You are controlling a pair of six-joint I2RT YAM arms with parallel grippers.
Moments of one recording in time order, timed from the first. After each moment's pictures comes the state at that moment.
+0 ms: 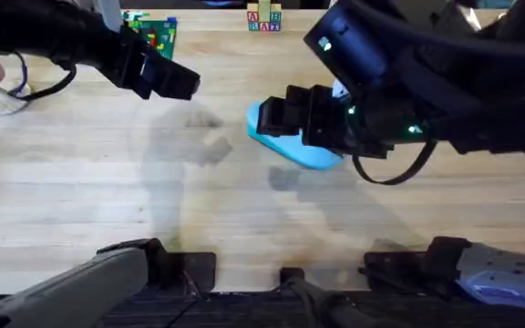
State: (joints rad) left arm 0.17 1.30 1.27 -1.06 0.56 0.70; right arm 0.91 1.29 1.26 -1.08 0.16 1.02
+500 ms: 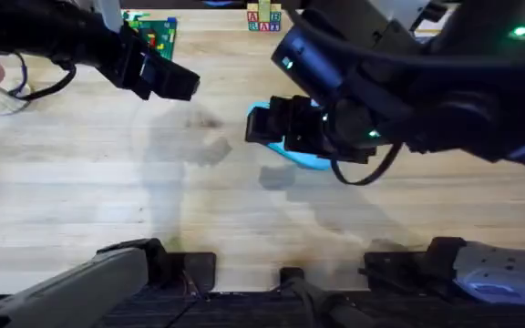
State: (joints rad) left arm 0.17 1.30 1.27 -1.06 0.56 0.72; right arm 0.94 1.37 1.26 -1.06 0.15 1.06
